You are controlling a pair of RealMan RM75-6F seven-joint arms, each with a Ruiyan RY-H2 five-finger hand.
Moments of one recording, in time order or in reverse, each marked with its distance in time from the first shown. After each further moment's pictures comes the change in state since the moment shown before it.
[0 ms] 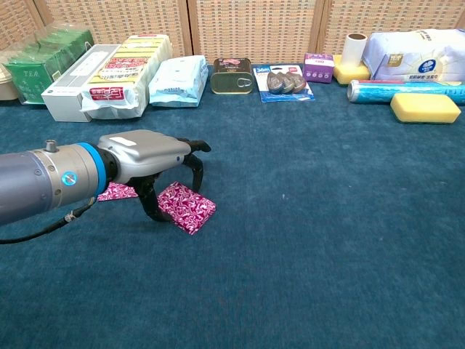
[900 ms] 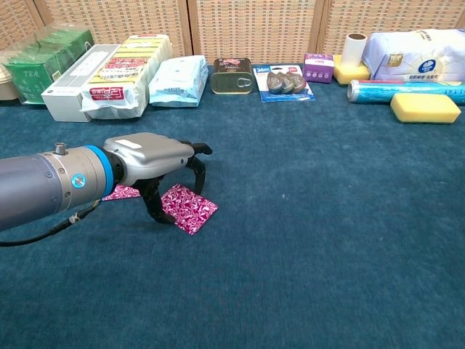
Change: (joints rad) left arm -0.040 -0.015 0.024 0.007 -0.055 0.032 -0.001; right arm -0.001 0.004 0.001 0.001 -0.002 0.003 0.010
